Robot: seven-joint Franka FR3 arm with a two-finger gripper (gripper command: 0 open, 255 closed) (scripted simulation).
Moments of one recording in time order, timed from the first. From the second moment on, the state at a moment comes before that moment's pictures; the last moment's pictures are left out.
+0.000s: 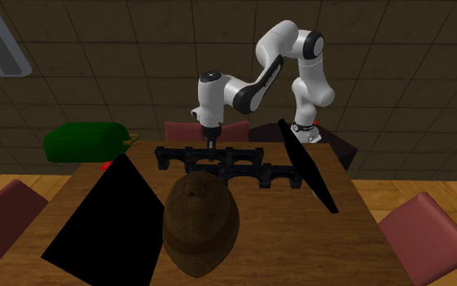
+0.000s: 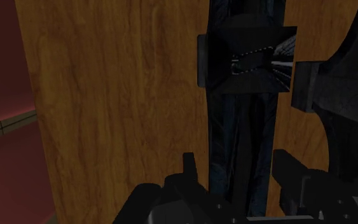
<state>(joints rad) 0.00 0.40 0.19 -1.65 -0.14 2.05 0.75</state>
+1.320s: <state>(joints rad) 0.00 0.37 0.20 -1.57 -0.13 1.93 0.74</state>
